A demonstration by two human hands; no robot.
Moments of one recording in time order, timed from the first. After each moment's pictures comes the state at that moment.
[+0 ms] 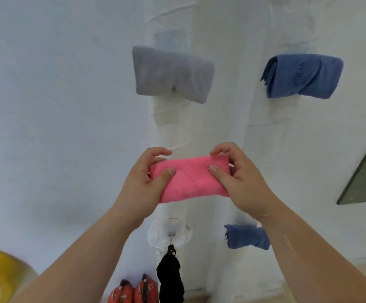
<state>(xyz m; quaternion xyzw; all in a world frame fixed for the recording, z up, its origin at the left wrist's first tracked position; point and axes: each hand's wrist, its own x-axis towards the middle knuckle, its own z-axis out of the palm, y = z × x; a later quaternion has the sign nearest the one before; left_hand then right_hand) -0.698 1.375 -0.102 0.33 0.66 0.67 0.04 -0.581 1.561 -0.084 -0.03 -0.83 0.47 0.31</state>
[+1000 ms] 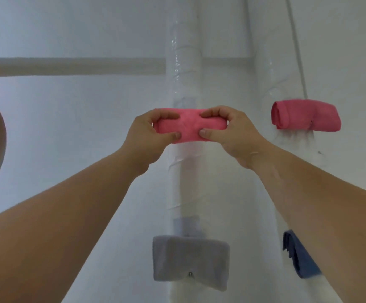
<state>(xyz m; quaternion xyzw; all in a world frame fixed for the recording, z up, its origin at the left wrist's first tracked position) -0.758 1.401 0.290 0.47 0.57 0.61 -0.29 -0.675 1.588 0.298 0.20 -0.73 0.40 0.51</state>
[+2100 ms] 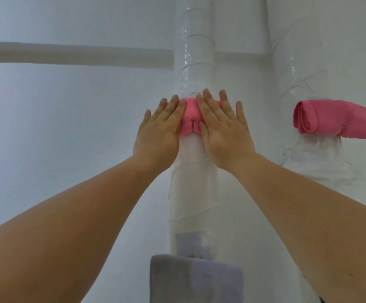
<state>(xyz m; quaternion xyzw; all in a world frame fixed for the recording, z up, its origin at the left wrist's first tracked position) -0.836 1.439 0.306 0.38 0.68 0.25 -0.58 -0.759 1.601 0.316 0.01 -0.77 -0.15 0.62</state>
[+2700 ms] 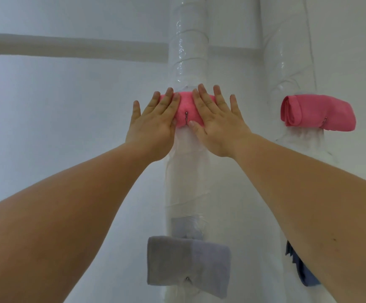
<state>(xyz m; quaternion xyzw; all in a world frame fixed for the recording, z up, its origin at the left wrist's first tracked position) -0.826 1.429 0.308 0.34 0.75 0.15 -0.55 -0.732 1.599 0.322 -0.03 -0.84 -0.19 0.51</state>
